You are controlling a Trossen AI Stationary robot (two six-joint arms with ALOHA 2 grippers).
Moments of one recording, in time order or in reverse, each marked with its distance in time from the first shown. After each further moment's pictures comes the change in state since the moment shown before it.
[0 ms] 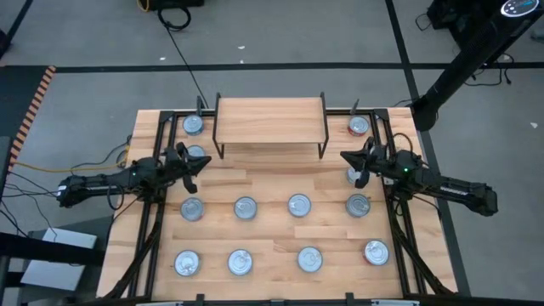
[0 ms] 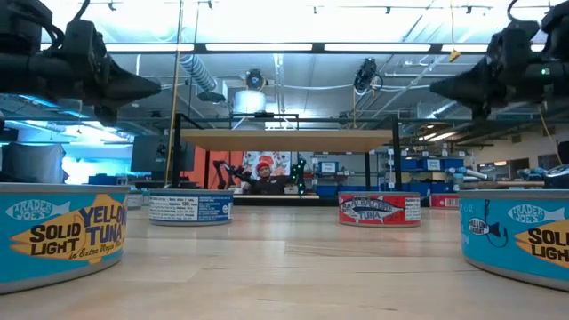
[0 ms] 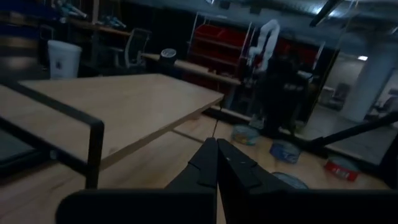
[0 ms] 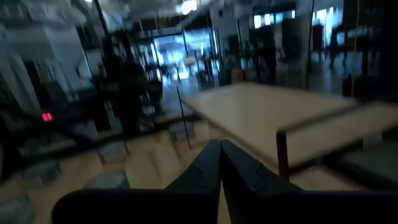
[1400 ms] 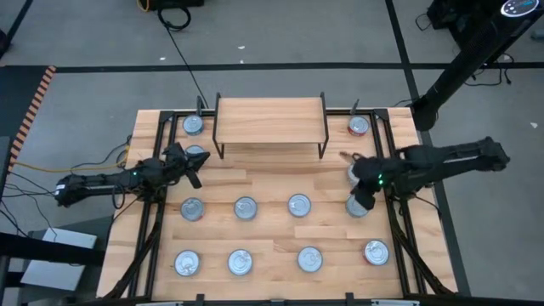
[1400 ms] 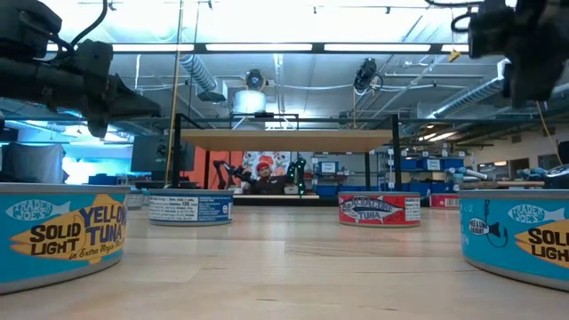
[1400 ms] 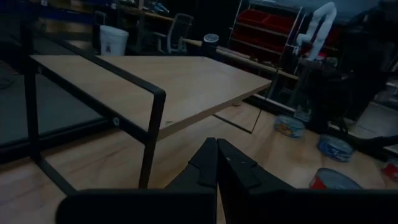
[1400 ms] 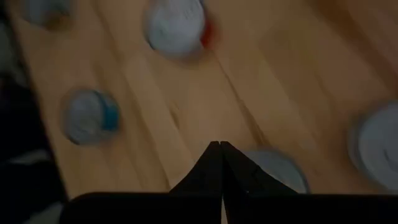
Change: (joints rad) left arm 0.001 0.045 0.002 -0.073 -0.169 -0.050; right arm 0.453 0.716 0.725 -1.167 -0.100 0.569
